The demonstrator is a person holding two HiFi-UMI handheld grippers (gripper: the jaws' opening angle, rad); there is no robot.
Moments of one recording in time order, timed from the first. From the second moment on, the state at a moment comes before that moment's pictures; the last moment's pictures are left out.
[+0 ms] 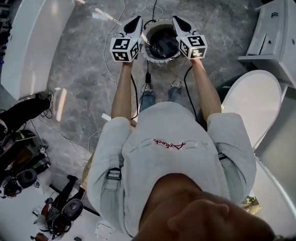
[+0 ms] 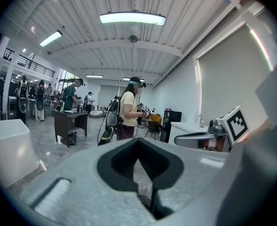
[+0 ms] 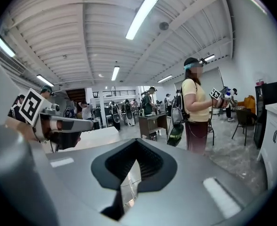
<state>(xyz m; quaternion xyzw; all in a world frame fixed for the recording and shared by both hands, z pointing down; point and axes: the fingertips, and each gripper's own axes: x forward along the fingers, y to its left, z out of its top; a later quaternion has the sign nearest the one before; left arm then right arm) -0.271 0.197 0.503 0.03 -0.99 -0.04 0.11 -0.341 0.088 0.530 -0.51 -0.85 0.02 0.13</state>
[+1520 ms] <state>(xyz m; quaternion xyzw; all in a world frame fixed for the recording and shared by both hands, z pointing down) -0.252 0.217 0.390 0.01 -1.00 0.00 0.03 -0.332 0.095 0.406 -0.52 -0.85 0.01 0.03</state>
